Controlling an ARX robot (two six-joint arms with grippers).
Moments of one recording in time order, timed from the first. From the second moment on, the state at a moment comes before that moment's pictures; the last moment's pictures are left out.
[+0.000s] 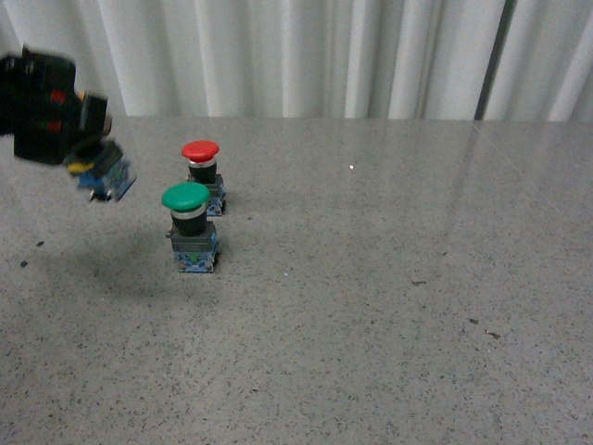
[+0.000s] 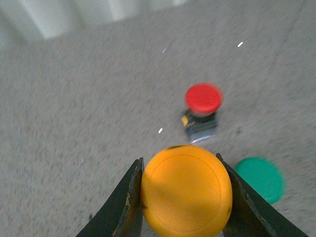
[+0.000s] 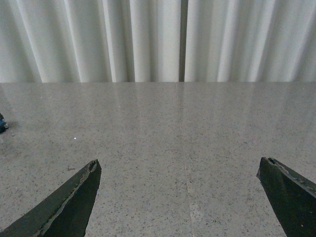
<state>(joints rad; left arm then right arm) -0.17 1.44 0.86 0.12 0.02 0.17 0.00 0.00 0.01 0.00 0.00 0.00</state>
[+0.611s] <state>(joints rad) -0.58 1.77 1.22 0.12 -0.09 -0.18 0.00 0.00 0.01 0.00 0.00 0.00</state>
